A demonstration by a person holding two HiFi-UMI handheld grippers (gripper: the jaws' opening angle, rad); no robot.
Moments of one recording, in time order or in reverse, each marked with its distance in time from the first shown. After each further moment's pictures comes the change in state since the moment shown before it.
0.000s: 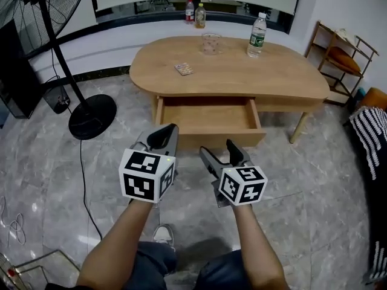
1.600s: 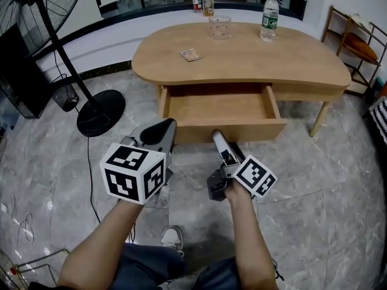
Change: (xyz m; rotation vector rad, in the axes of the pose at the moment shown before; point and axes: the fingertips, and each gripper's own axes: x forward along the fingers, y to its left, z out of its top) left arm 0.009 0.017 -0.030 -0.002 0.059 -0.011; right arm 0.046 -0.044 -0.049 0.763 -0.235 0.070
